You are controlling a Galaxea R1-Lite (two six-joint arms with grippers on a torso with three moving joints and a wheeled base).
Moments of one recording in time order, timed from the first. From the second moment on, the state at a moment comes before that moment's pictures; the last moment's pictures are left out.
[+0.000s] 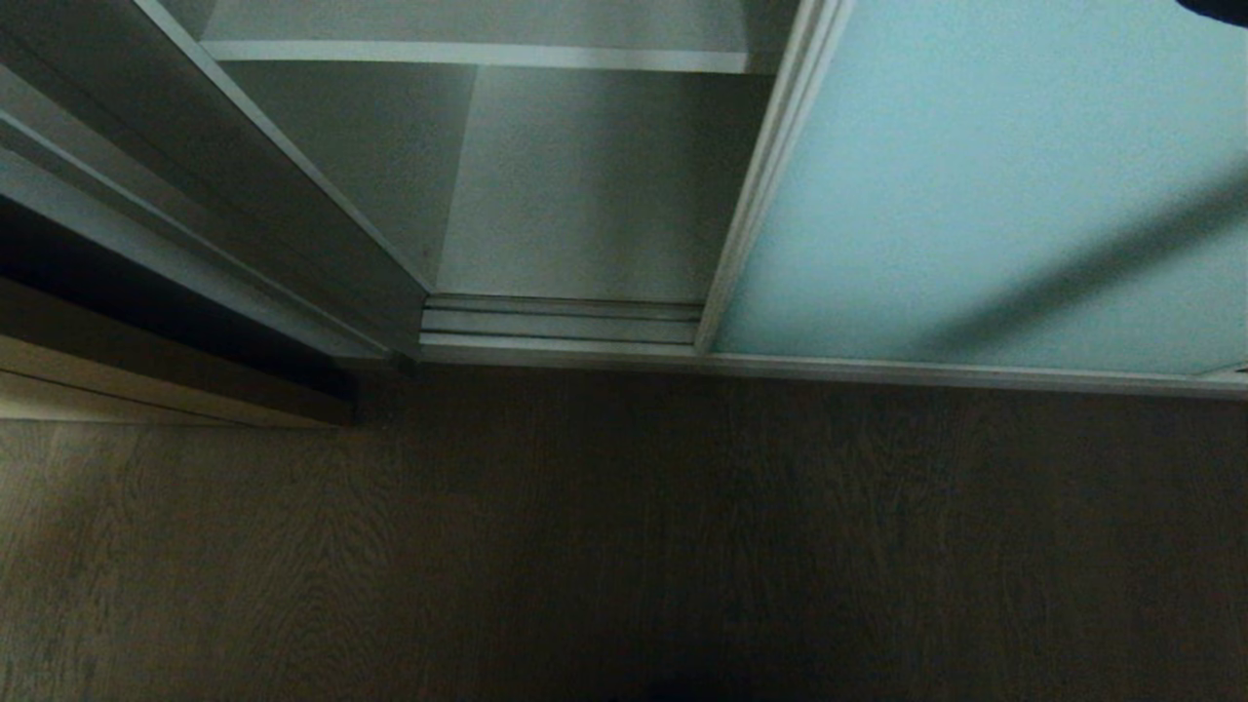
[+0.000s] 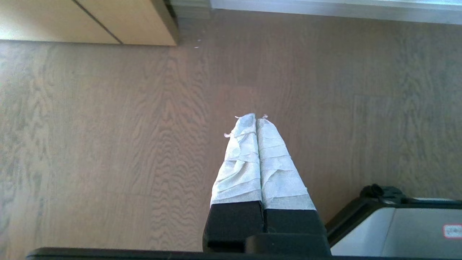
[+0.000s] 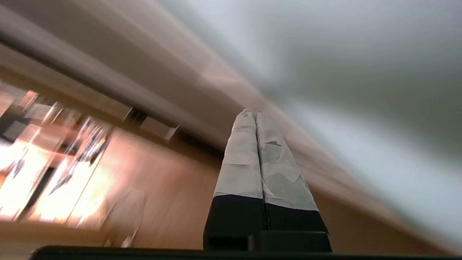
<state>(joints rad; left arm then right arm) 0.00 0.00 0.00 -0.01 0.00 0.00 0.91 1.34 -1.52 -0.20 -0.09 0.18</state>
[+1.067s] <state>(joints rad) 0.00 0.00 0.00 -0.01 0.00 0.00 0.53 0.76 -1.41 0.04 -0.10 0.17</state>
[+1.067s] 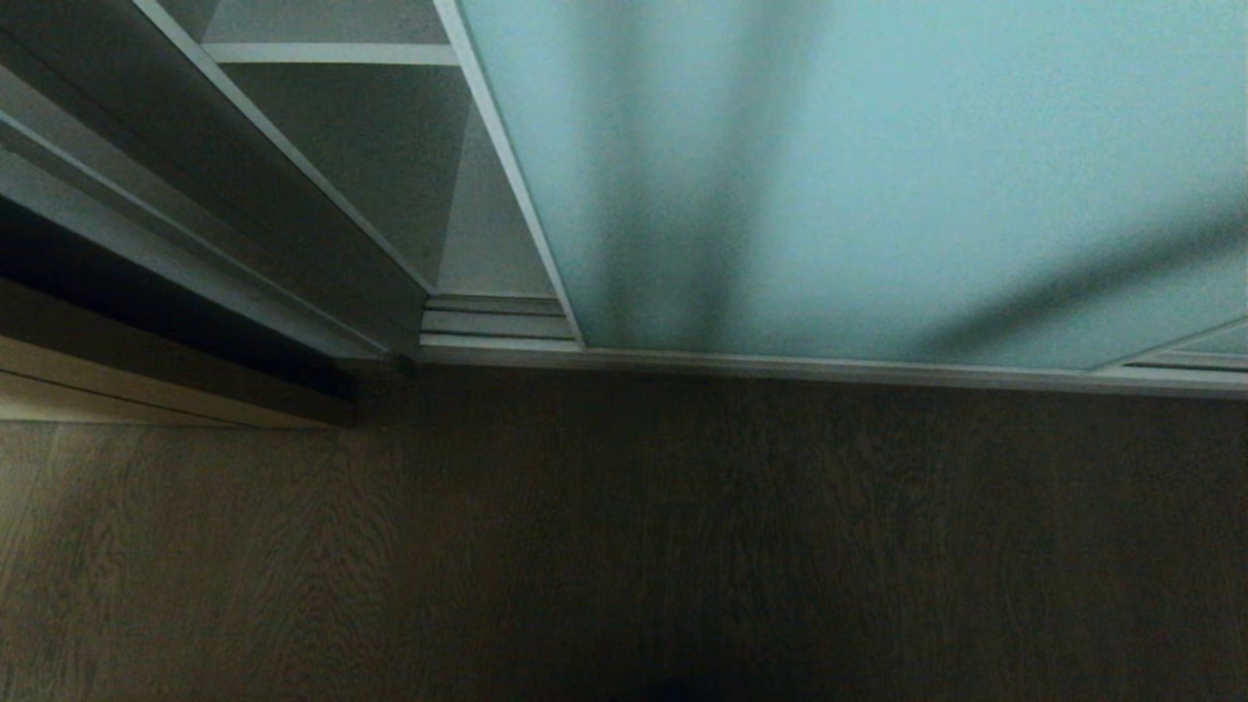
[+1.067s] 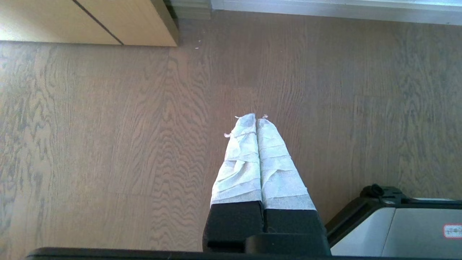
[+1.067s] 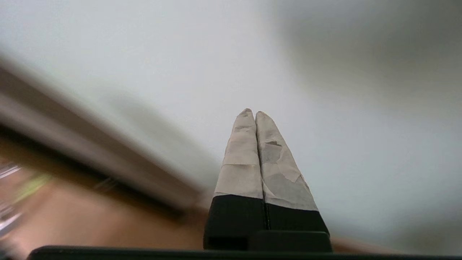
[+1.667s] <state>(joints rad) 0.00 0.00 0.00 -0.01 0.00 0.00 -0.03 0.57 -1.16 0.09 -0.15 0.14</state>
